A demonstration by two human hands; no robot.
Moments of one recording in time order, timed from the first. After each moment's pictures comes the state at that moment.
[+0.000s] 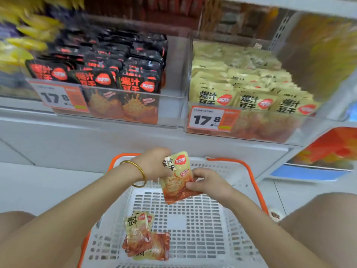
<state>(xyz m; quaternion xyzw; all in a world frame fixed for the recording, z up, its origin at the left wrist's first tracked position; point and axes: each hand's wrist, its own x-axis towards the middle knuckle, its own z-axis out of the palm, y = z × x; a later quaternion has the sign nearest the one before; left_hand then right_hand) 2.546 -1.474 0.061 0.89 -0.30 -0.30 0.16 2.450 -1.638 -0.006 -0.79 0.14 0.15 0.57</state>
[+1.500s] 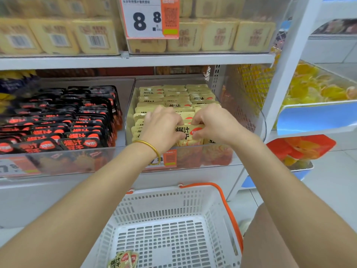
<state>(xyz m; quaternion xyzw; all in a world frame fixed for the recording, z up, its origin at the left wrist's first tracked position) 2.554 -1.633 0.192 0.89 -0.42 0.08 0.15 2.485 -1.773 0.203 -0.99 0.08 -0.08 0.08</state>
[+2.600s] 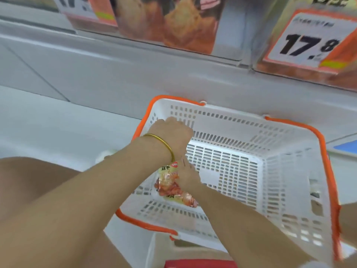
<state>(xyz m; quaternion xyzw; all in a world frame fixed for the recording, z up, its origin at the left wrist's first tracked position) 2.534 -1.437 -0.004 0.91 -0.36 -0.20 -0.09 2.466 -1.508 -0.233 -0.92 0.09 0.33 0.20</state>
